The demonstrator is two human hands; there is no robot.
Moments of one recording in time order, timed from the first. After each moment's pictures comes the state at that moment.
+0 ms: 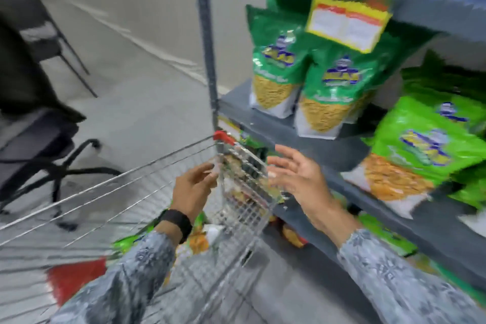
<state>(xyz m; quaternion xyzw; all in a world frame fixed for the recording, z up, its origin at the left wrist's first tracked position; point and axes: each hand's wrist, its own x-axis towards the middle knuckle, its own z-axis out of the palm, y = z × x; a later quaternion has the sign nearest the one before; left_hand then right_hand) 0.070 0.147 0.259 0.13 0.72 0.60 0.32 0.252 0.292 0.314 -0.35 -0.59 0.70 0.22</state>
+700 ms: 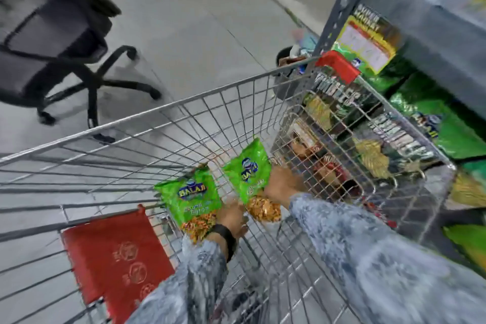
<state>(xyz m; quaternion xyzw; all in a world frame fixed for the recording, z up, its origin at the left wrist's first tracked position) 0.020 0.065 -0.040 -0.29 0.65 0.50 0.50 0.036 0.207 0.007 -0.39 -0.84 0.27 -0.27</state>
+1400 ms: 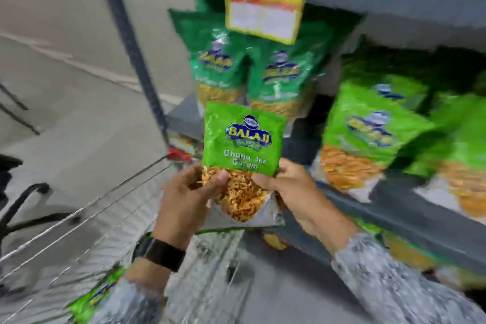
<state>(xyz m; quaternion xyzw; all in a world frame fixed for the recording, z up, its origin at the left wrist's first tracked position) 0.139 0.214 0.316 0.27 0.60 0.64 0.40 0.301 0.329 0.312 -0.38 -0.56 0.68 0.27</state>
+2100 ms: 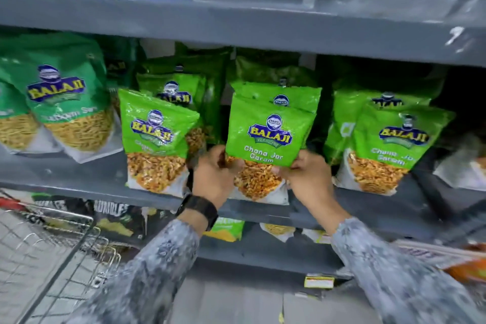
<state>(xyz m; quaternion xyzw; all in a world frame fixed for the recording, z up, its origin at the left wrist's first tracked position) 0.471 0.411 0.296 0.49 0.65 0.48 0.34 0.666 0.433 0.301 -0.63 -0.56 0.36 0.40</state>
